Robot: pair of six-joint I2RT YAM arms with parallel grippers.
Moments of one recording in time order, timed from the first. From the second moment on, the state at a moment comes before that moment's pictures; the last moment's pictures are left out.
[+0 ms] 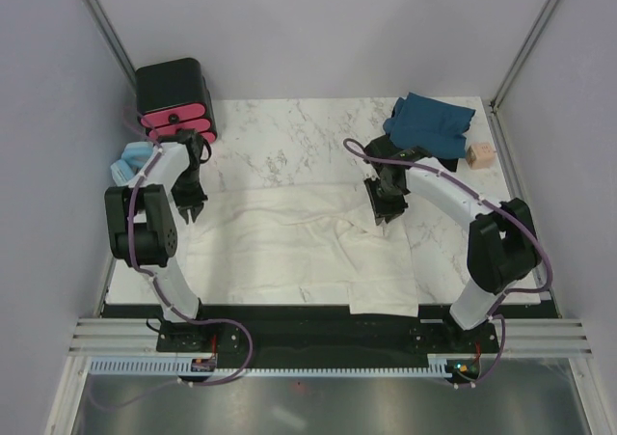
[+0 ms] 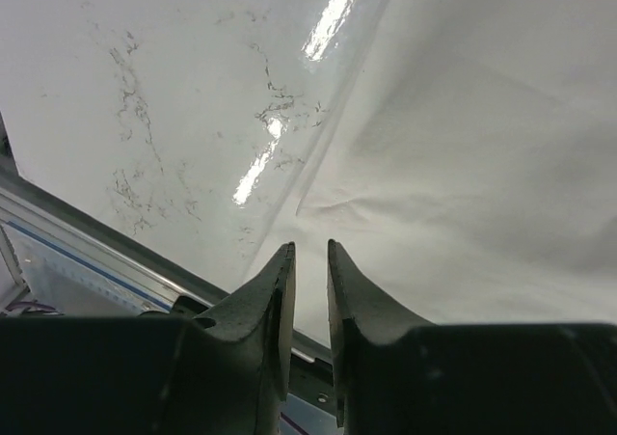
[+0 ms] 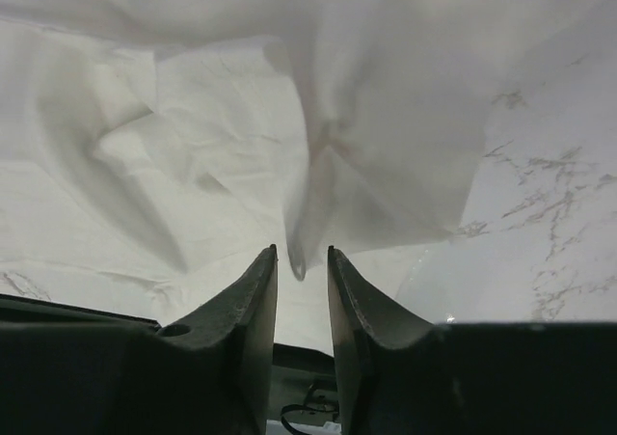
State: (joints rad) left arm 0.04 1.86 1.39 -1.15 -0.34 -0.43; right arm 0.48 1.72 1.31 -0.96 0.00 0.29
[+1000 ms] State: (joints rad) left arm -0.17 1.99 1.63 -1.04 -0.23 -0.47; right arm 0.38 2.02 1.60 -0.79 0.21 0.26
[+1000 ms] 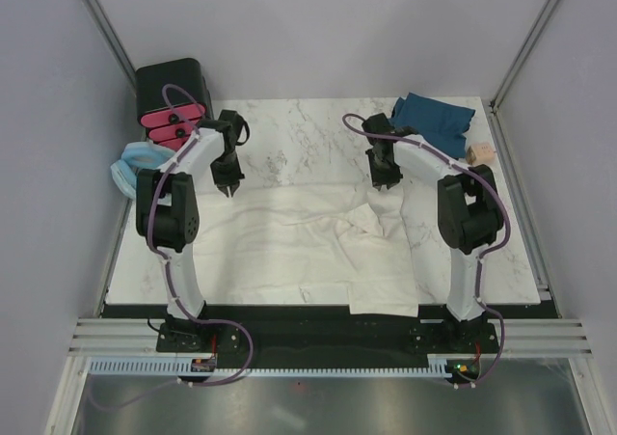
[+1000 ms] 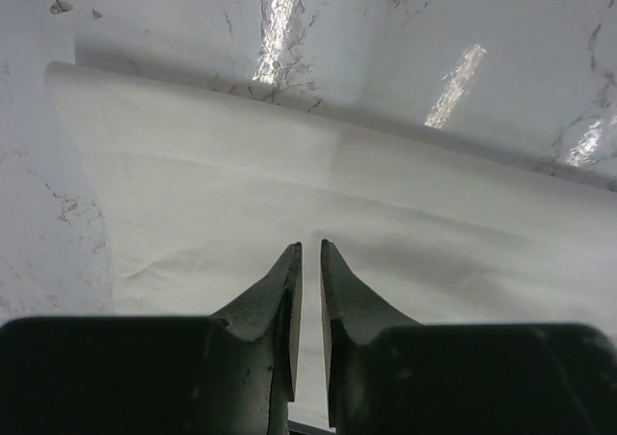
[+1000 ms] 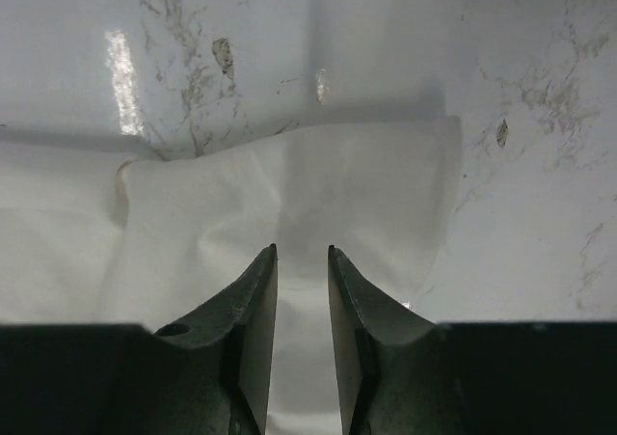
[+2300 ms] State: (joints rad) left arm -0.12 2.45 2.18 -1.28 -0.26 -0.47; right arm 0.21 2.33 1.95 -0.99 0.24 0.30
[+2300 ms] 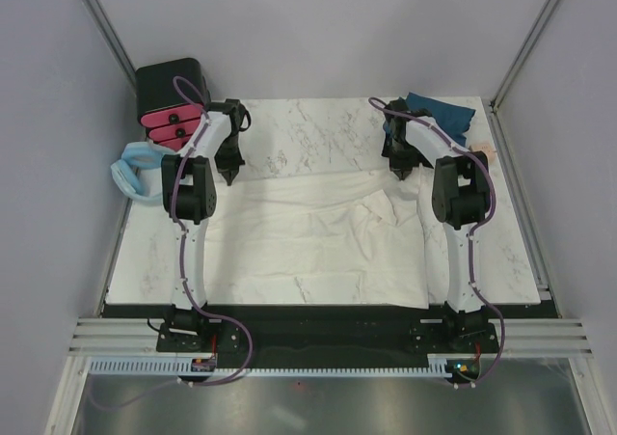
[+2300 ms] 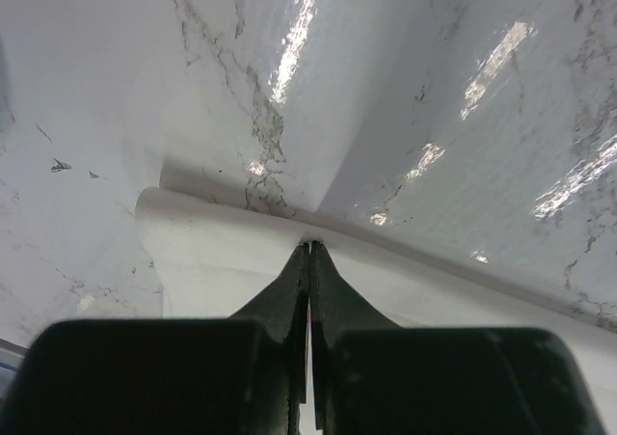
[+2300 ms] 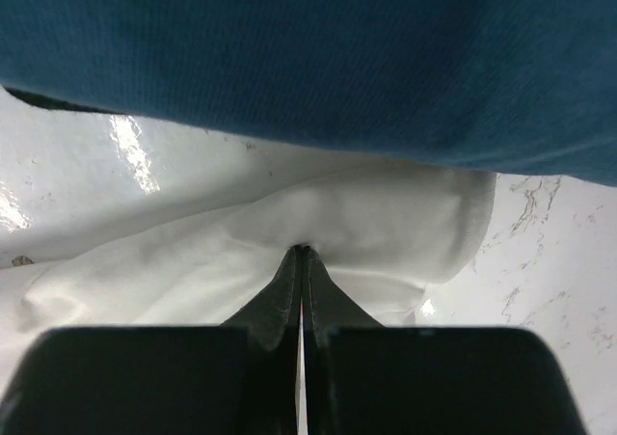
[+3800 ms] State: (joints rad) left arm -0.12 2.23 1.93 -1.16 -0.23 -0.45; right arm 0.17 2.20 1.77 -0.87 0.31 0.35
